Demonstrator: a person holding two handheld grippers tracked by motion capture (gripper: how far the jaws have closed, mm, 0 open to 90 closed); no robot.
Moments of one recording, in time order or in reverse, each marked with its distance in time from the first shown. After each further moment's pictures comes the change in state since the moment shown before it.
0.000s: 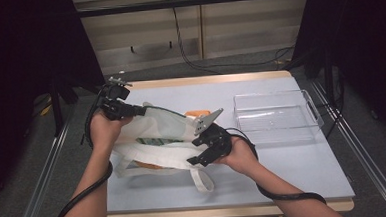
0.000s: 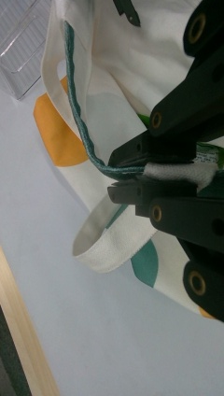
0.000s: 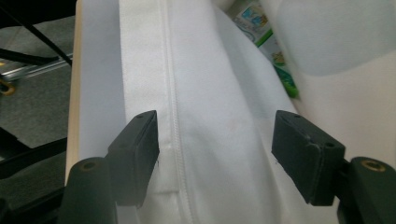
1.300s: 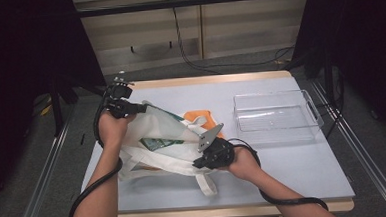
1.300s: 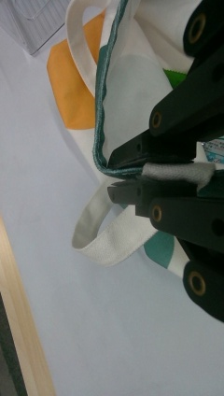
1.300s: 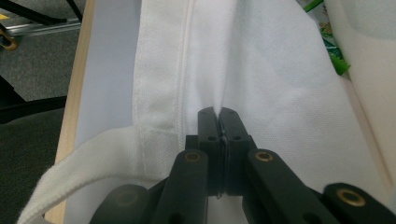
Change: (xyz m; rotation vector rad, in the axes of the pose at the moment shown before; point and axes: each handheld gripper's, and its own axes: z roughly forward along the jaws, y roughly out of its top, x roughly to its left) left arm 0.018 -0.001 0.031 -0.018 0.091 -0.080; right arm 0.011 -0.029 0.013 0.038 0.035 -0.152
